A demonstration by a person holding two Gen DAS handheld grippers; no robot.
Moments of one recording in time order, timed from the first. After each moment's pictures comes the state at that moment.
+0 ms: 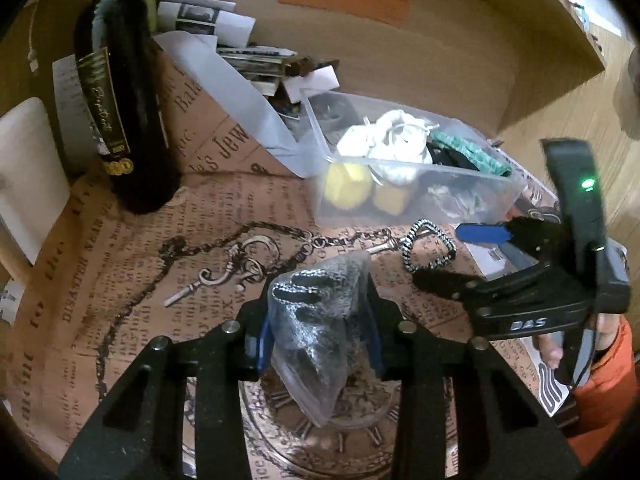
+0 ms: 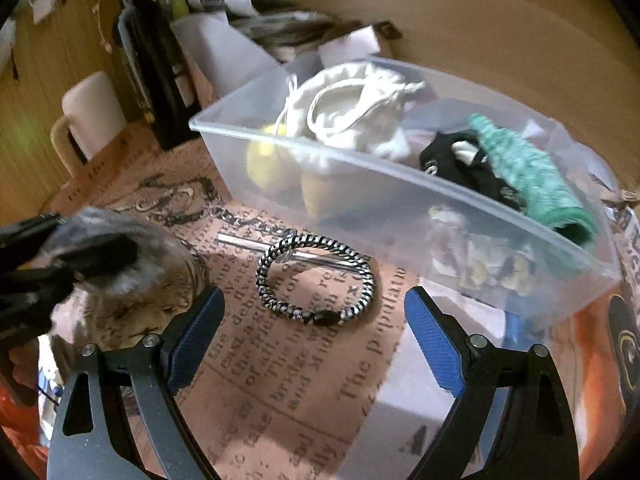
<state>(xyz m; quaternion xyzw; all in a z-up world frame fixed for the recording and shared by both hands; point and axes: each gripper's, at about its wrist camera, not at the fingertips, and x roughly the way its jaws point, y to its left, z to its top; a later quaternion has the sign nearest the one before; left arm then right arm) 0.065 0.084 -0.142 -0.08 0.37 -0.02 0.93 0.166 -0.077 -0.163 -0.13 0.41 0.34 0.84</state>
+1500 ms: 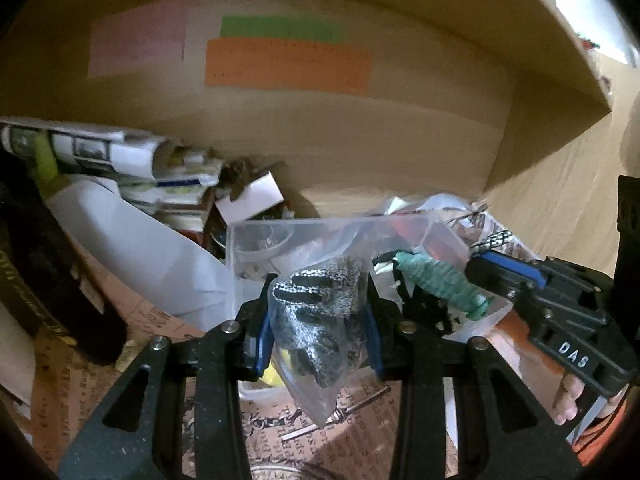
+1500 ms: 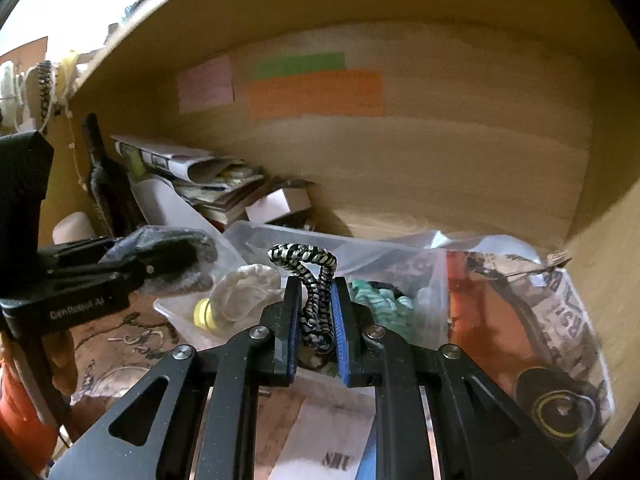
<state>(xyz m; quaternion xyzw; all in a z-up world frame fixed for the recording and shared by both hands) 0.179 0.041 -0.076 -0.05 0.31 -0.05 0.95 0.190 -0.141 -0.072 -0.04 0.26 0.29 0.92</state>
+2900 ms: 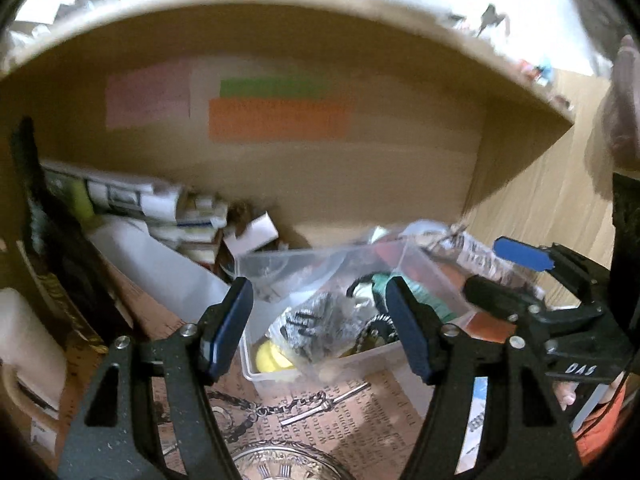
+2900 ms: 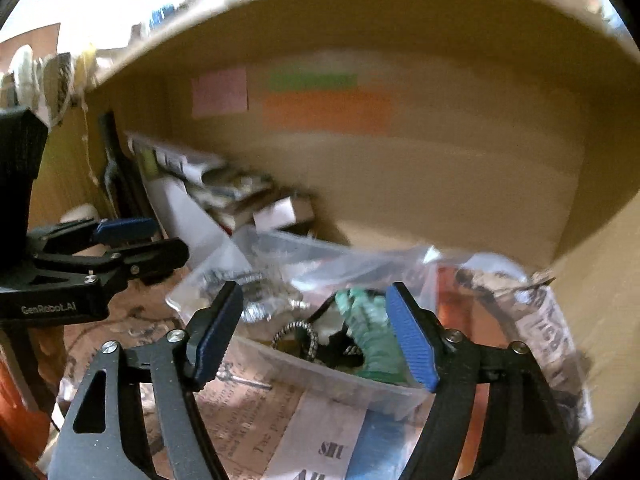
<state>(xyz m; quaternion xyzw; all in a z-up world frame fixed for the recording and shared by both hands) 0.112 0.032 -0.027 -0.03 0.23 -0.05 0.97 0.155 -0.152 -0.048 -0.06 0.21 0.29 0.93</state>
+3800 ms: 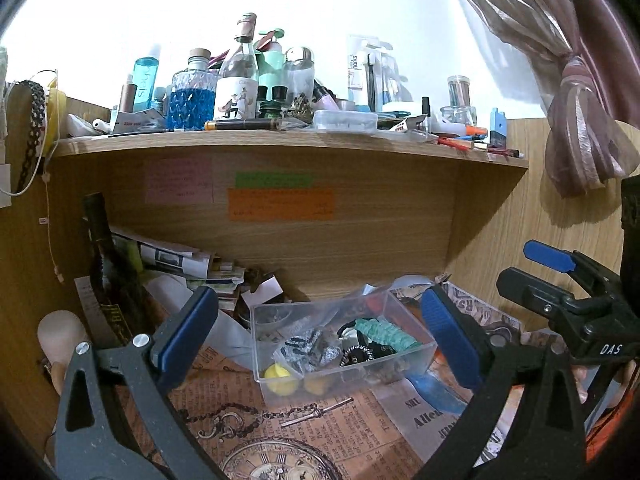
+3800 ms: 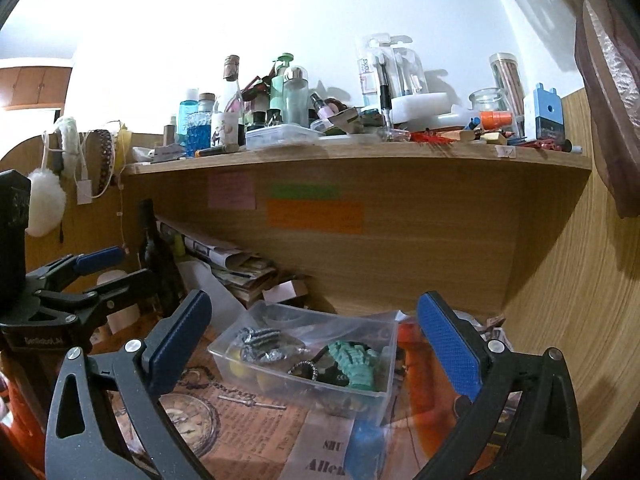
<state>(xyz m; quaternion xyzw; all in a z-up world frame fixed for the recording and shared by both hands) 0.019 0.013 0.009 -0.02 0.11 -0.03 0.99 0.069 -0.192 0.000 -0.02 0.09 0.26 0.96</state>
